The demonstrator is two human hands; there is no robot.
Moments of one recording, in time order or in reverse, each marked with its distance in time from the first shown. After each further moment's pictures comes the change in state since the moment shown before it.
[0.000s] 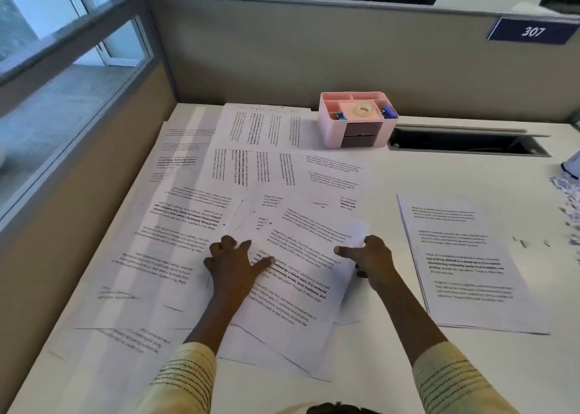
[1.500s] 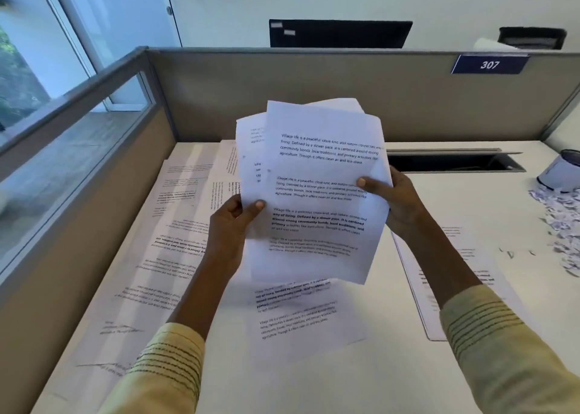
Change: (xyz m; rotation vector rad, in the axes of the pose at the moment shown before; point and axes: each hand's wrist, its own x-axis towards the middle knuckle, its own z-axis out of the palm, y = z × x) left_hand 0.011 0.053 -0.106 -1.552 -0.024 0.244; right_hand 0.002 -0.100 -0.086 0.679 -0.373 -0.623
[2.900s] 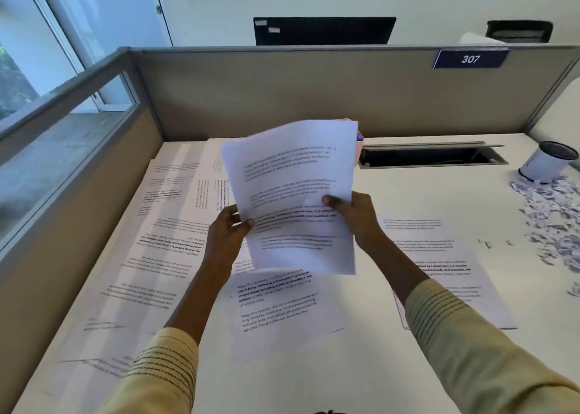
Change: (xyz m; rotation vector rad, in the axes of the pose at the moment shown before) left_hand -0.008 -0.030 0.013 0.396 0.067 -0.045; right_hand -0.006 0.050 -0.005 -0.362 0.212 0.018
